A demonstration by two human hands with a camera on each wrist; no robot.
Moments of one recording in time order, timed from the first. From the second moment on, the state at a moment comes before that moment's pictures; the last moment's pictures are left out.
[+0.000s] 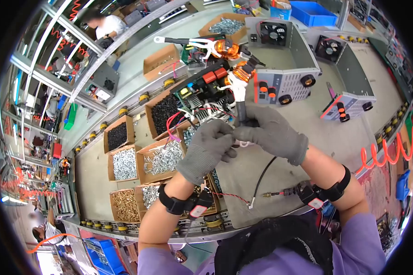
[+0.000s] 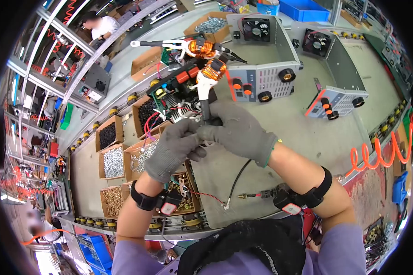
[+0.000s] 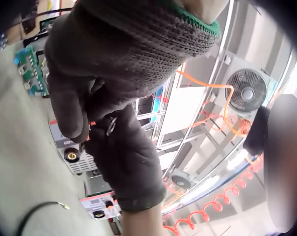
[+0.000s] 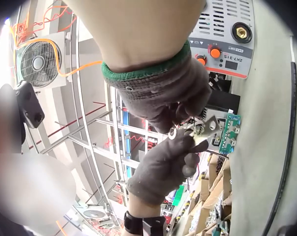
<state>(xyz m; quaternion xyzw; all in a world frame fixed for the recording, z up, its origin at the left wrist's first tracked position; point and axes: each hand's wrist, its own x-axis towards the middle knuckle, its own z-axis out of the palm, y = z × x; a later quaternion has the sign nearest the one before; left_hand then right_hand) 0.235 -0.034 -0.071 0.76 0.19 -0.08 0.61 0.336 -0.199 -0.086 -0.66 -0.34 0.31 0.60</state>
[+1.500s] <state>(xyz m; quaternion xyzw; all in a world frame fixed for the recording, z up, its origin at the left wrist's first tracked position) 0.240 0.016 -0.039 0.80 0.01 -0.13 0.59 0.340 -0.156 -0.117 -0.77 -0.41 0.23 0.42</state>
